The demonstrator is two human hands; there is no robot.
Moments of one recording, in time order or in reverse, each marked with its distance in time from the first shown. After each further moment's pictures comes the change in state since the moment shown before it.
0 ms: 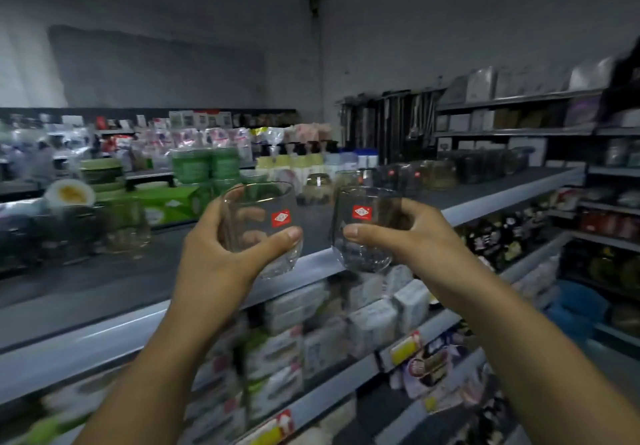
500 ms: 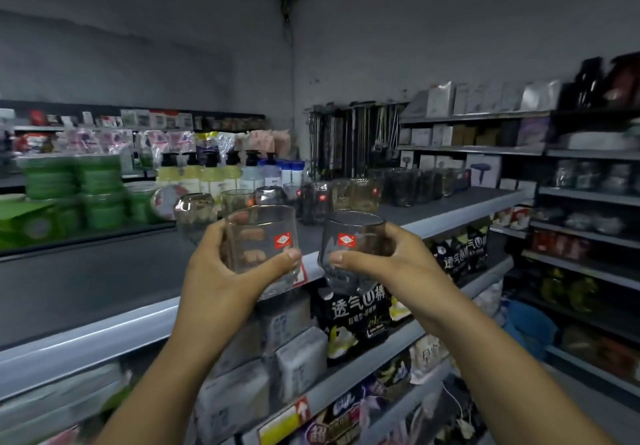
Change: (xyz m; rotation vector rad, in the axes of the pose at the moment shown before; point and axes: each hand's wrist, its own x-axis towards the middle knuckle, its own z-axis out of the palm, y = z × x) left_hand 0.043 -0.014 0.279 -0.018 -0.040 -0.070; right_hand 0.097 0.101 -0.232 -0.064 0.071 0.044
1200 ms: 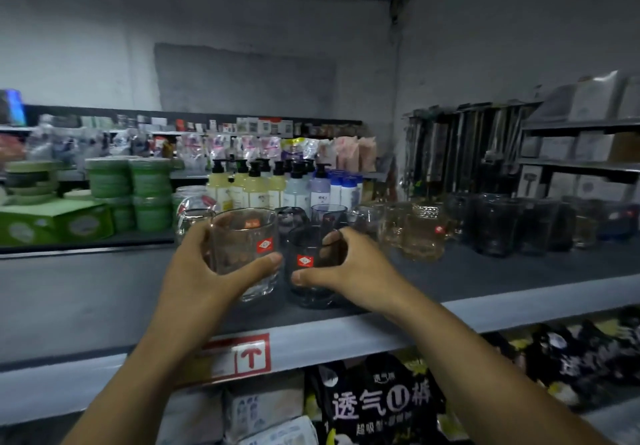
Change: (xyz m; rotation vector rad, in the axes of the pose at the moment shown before) left_hand 0.108 -0.047 0.085 0.241 0.313 -0.030; right_hand 0.221 0.062 0.007 -0.261 -0.425 -0.188
